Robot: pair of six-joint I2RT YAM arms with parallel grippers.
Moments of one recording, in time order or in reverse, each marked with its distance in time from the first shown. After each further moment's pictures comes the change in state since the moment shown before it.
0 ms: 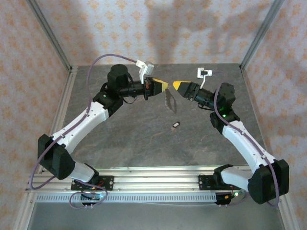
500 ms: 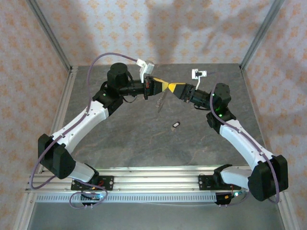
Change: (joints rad) left arm 0.000 0.007 0.026 -0.010 0.029 0.000; right arm 0.051 0.033 0.000 0.043 -0.018 0.008
